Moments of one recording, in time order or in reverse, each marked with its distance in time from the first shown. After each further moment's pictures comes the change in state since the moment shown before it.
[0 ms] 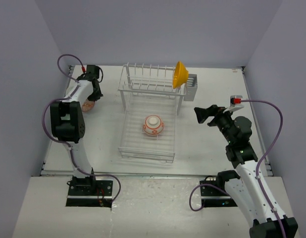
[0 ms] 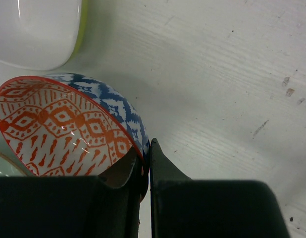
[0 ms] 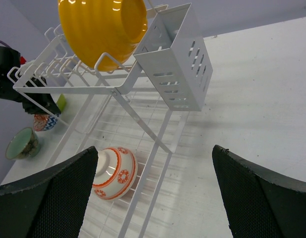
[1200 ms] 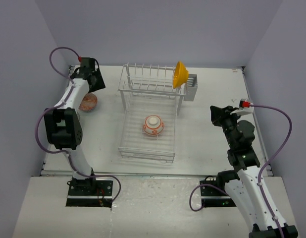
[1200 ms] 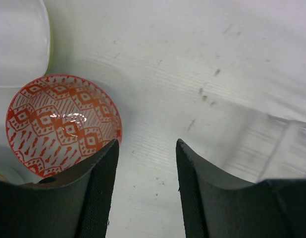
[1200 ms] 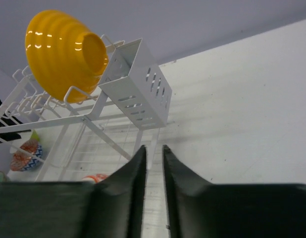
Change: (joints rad) left arm 0.000 -0.060 0.033 0.055 0.146 -0.032; right arm 0.006 -0.078 -0.002 -0.039 0.218 0.014
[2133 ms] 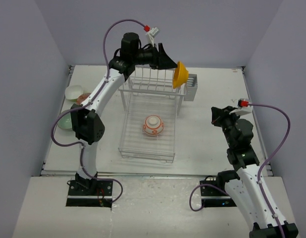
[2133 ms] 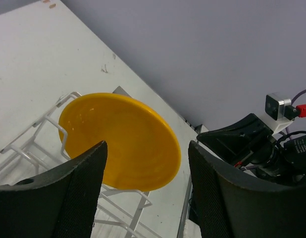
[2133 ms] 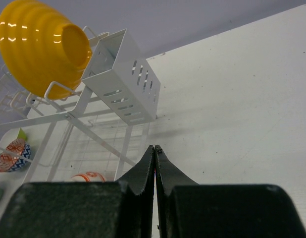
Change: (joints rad) left arm -0.421 0.147 0.545 0.360 1.021 -0.234; right arm 0.000 0.023 0.000 -0.034 0.039 -0.006
